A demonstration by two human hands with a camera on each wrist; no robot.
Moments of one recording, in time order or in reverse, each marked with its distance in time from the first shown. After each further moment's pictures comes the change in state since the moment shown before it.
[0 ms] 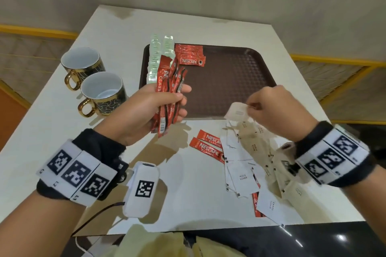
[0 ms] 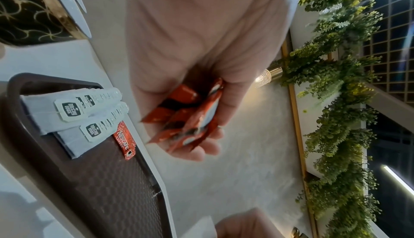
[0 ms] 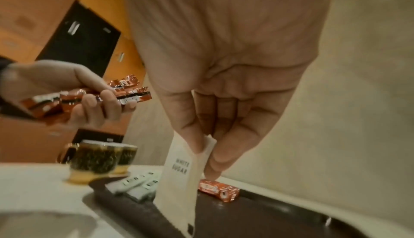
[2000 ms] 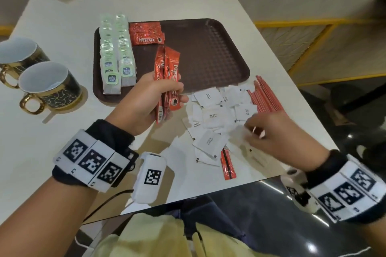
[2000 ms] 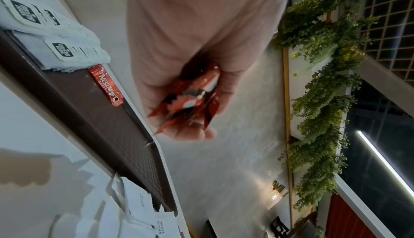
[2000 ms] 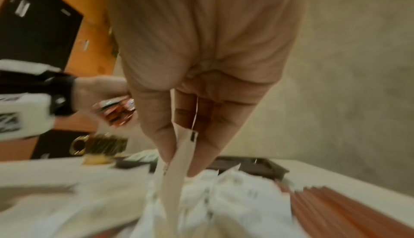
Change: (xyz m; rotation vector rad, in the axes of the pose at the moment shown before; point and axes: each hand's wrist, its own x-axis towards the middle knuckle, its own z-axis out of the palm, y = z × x) left_hand 0.016 -0.020 0.079 0.000 0.012 -0.096; right_hand -0.127 0.043 0.029 0.210 -0.088 0.016
